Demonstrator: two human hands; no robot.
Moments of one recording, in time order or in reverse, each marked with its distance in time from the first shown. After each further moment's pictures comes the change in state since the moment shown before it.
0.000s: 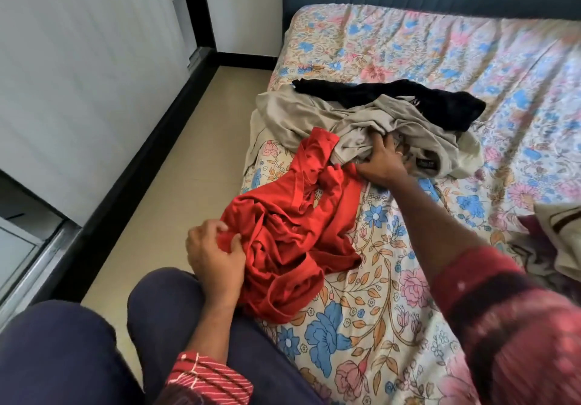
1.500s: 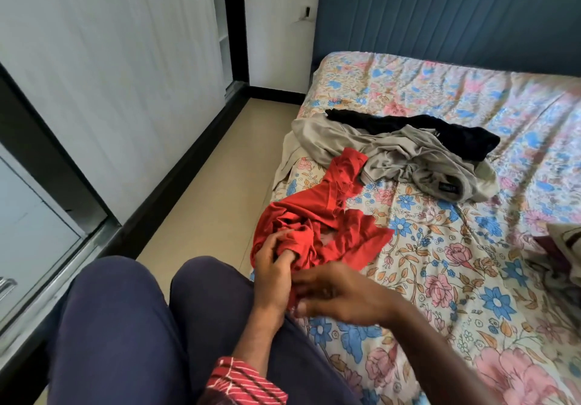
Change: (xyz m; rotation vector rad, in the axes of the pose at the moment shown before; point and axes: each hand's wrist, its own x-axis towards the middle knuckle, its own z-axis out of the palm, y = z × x) left_hand -0.046 0.054 -0.056 -0.844 -0.373 -0.271; right_hand -0.277 -0.089 0.038 0.535 -0.659 -0.724
